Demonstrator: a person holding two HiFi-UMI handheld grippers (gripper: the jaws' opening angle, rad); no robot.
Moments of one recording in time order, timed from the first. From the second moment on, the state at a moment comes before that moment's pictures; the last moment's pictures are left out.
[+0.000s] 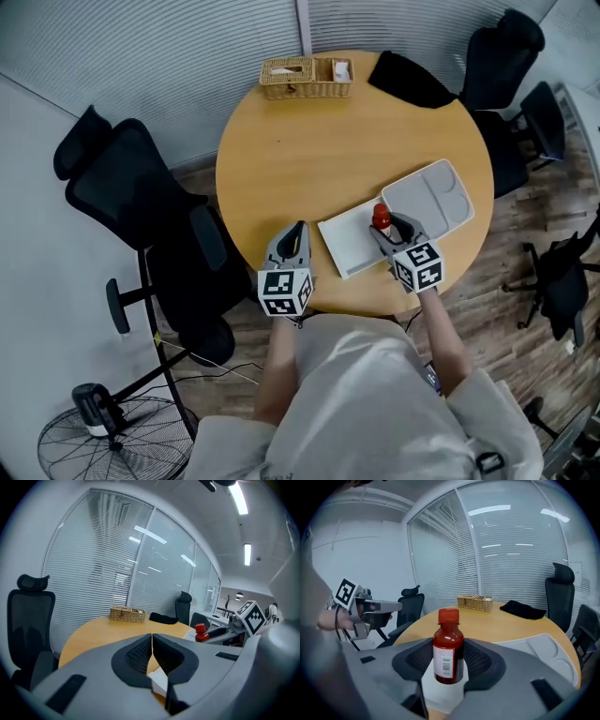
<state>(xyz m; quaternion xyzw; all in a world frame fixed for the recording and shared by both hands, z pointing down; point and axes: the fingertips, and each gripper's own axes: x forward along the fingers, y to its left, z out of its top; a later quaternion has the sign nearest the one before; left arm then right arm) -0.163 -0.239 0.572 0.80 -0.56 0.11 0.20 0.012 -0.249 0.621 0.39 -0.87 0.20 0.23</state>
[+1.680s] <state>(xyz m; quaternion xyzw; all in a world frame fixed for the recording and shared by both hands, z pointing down) -0.149 -0.242 0.581 0.81 -0.54 0.12 0.18 -0.023 -0.237 0.739 0.32 -0.79 0.31 0.42</state>
